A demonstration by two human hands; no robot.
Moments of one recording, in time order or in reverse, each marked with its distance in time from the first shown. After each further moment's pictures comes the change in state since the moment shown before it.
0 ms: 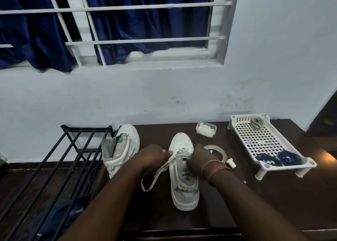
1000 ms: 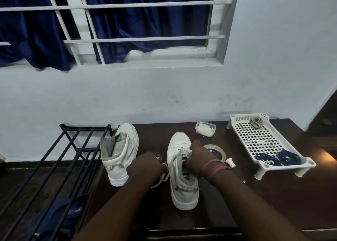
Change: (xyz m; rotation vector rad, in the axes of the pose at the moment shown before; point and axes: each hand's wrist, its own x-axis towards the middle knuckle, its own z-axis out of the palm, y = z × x) left_hand -0.001 -0.012 0.030 0.466 0.344 -0.261; right_hand -0.003 -0.001 -0.007 0.269 0.119 0.029
